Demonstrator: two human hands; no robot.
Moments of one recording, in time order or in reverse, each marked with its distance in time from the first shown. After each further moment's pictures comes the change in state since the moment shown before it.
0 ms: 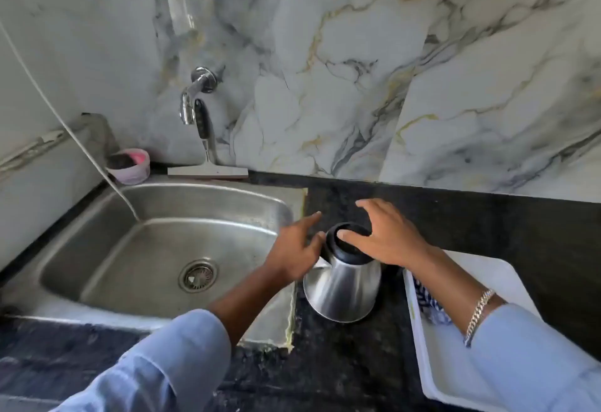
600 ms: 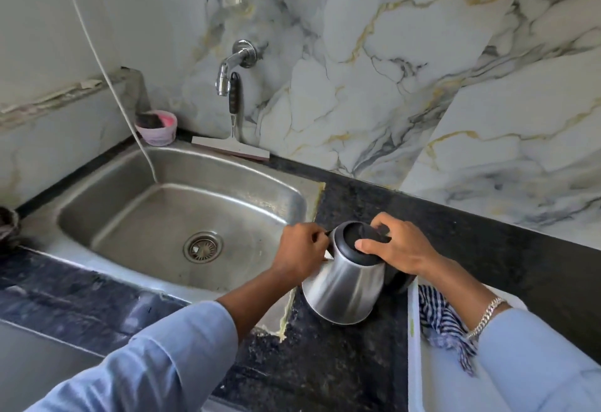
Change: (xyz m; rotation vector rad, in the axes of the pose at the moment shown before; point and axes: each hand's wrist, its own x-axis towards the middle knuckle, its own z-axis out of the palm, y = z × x) left_hand -0.002 0.001 -0.004 -0.031 0.194 -0.201; right_hand 0.027 0.019 -0.001 0.077 -0.169 0.030
